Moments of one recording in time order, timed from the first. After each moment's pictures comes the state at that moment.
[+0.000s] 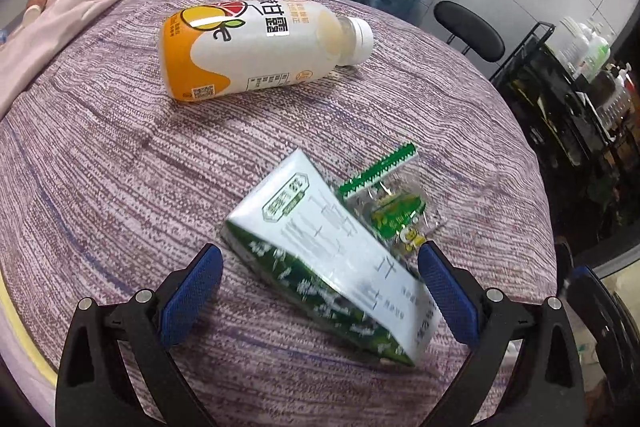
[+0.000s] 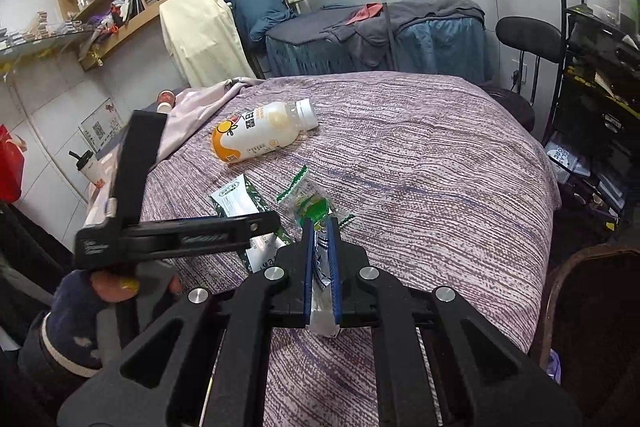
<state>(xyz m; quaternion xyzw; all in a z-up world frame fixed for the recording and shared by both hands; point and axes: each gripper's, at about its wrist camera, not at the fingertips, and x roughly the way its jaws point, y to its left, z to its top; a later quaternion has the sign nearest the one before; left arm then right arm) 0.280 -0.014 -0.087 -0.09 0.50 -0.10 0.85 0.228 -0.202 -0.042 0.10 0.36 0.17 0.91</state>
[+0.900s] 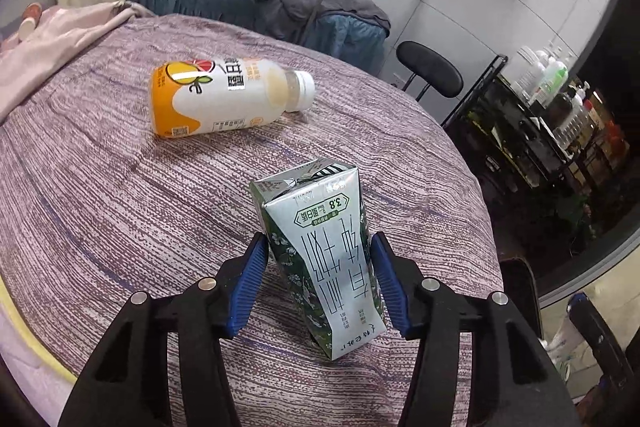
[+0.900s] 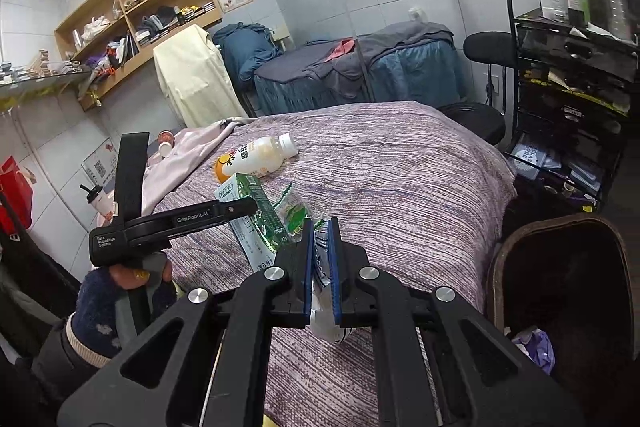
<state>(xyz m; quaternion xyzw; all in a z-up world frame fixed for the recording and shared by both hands) 0.252 -0.021 -0.057 -0.13 0.43 -0.14 0.88 0.163 -0.262 -0.014 0.14 0.32 0.14 0.93</state>
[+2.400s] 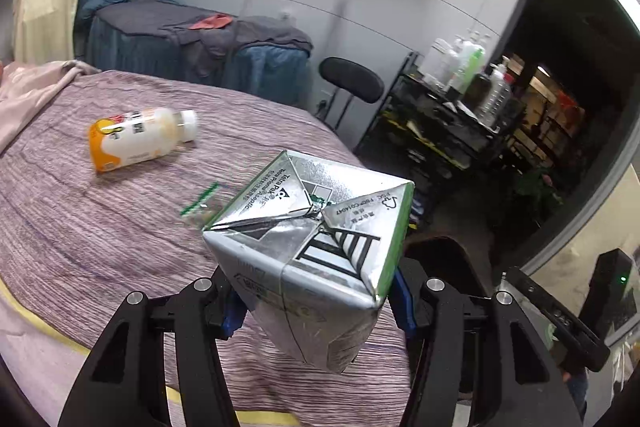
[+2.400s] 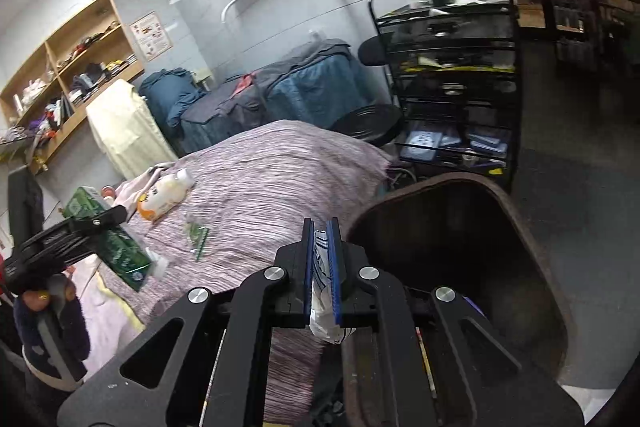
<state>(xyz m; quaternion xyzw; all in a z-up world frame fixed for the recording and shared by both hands) 0.179 -0.093 0.000 -0.09 0.36 -0.25 0.89 0.090 -0.397 -0.035 0.21 0.29 -0.01 0.93</state>
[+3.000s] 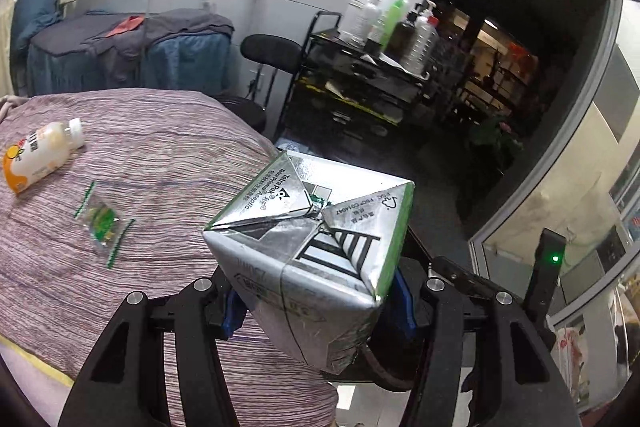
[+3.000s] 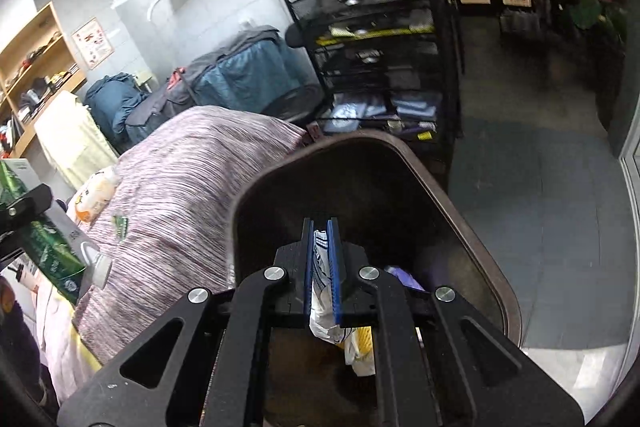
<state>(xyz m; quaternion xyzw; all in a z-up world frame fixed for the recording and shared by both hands) 0.146 -0.195 -0.007 -0.03 0.37 -0.34 0.86 0.074 -0.455 -0.096 0.23 0.33 -0.10 0.91</state>
